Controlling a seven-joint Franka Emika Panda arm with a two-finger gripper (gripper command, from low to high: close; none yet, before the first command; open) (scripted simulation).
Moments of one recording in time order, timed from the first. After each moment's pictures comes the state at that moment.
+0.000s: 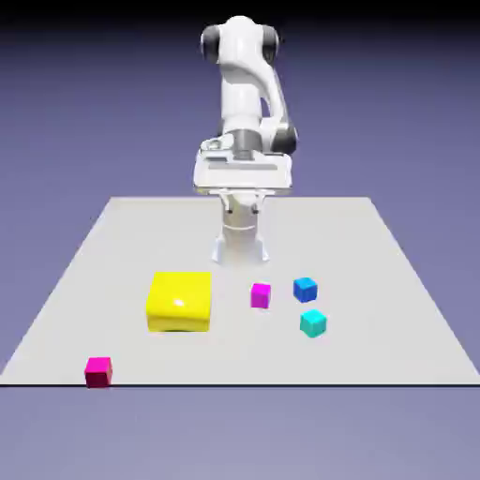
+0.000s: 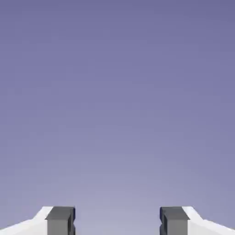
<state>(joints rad) -0.01 -0.53 0.00 -2.77 0.00 3.01 0.78</state>
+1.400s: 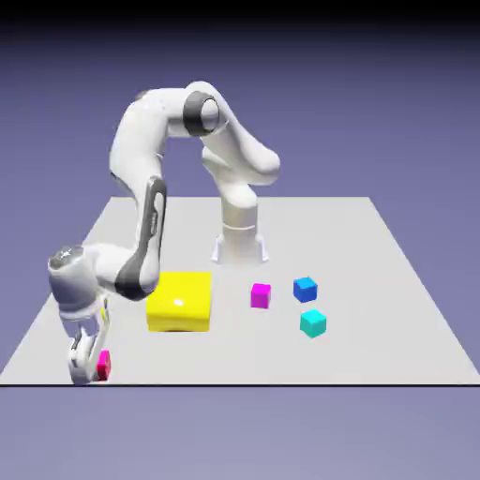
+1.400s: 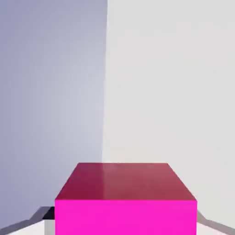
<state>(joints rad) -0.66 0.59 0.12 -1.88 0.00 2.43 1.76</state>
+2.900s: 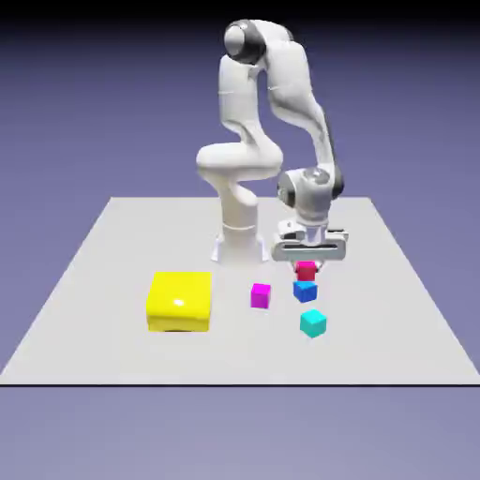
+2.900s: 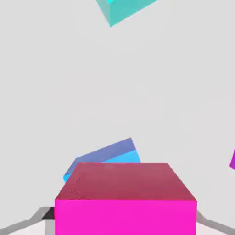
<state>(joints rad) 0.16 -0.09 0.68 -3.04 0.44 2.89 1.13</state>
